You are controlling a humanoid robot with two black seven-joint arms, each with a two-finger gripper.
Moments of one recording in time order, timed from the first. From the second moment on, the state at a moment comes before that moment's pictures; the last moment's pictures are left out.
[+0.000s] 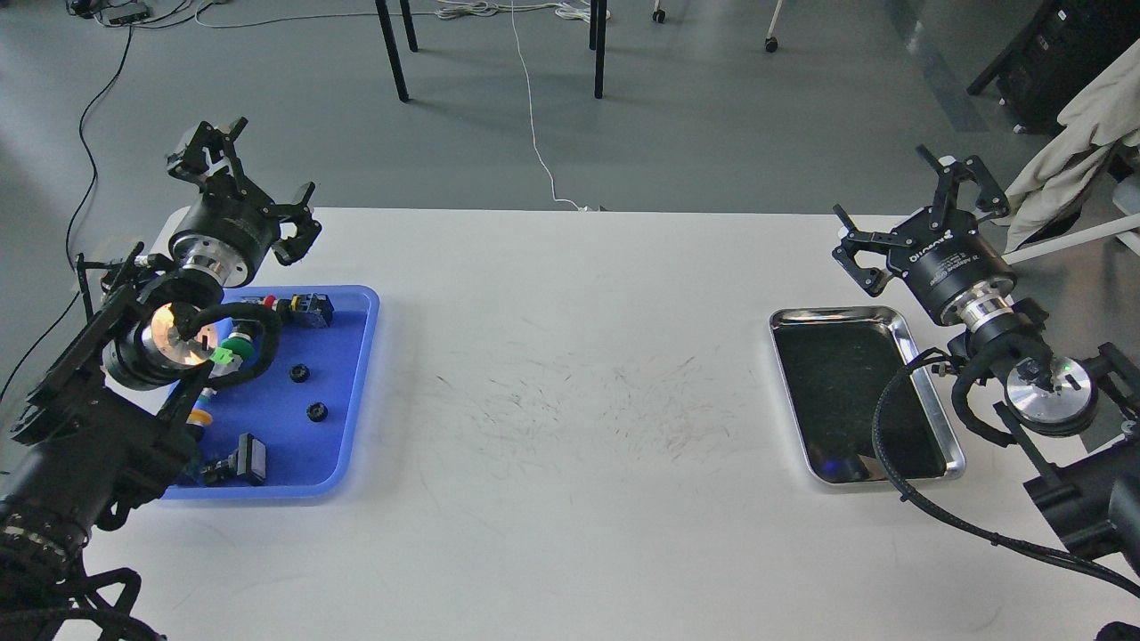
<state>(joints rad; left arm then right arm) -0.57 0.27 -1.24 -0.87 0.32 -0.11 -0.09 0.43 -0.37 1.17 1.01 0.02 0.30 0.01</state>
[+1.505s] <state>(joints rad) -0.60 0.35 -1.14 -0.88 0.33 -0.19 -0.08 0.42 -0.43 1.16 1.10 0.02 0.27 0.01</state>
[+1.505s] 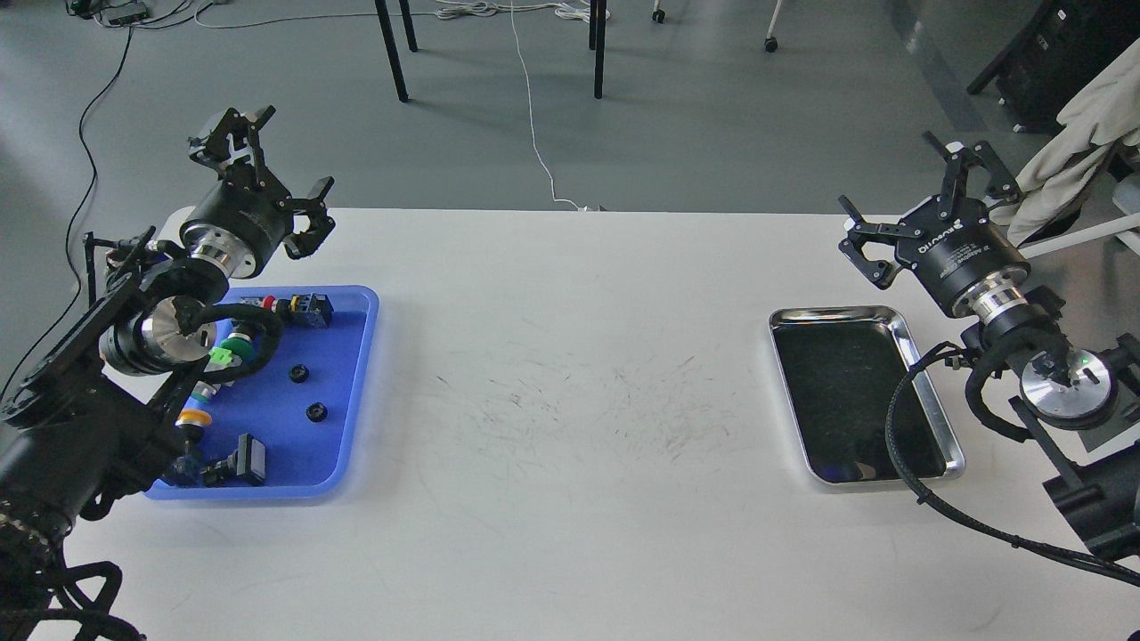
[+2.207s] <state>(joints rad) -0.59 0.84 -0.85 -1.37 0.48 -0.19 -0.04 0.41 -0.53 1.18 1.13 0.02 0.25 0.01</state>
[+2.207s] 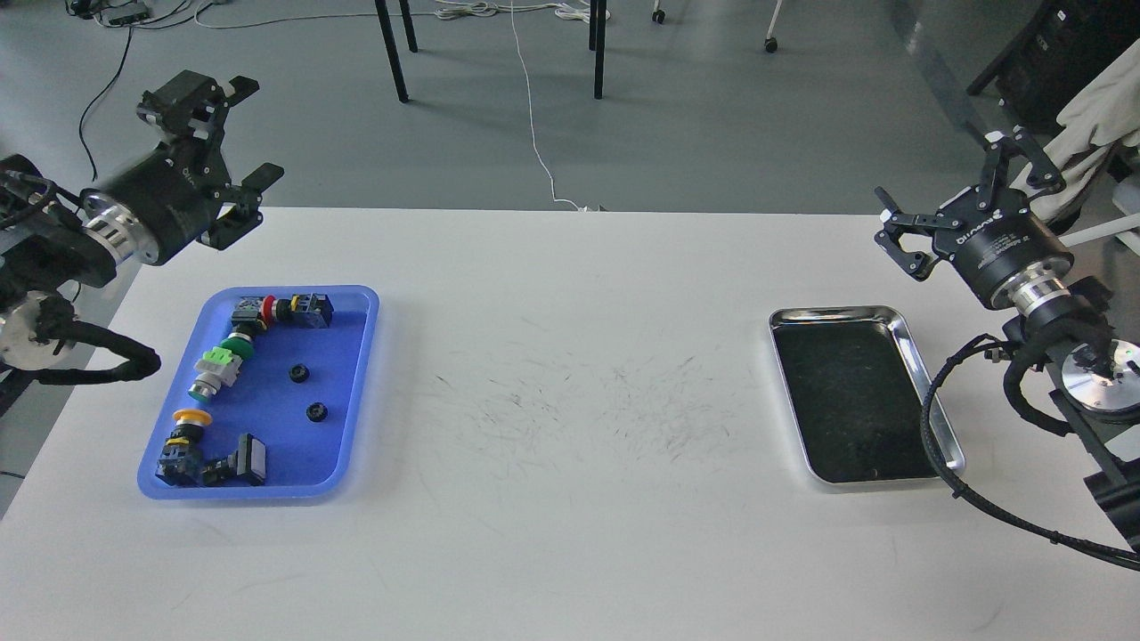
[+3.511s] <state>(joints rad) -0.59 0.81 -0.52 -1.34 1.98 -0.39 -0.05 0.35 -0.55 1.18 1.13 0.02 0.26 0.01</state>
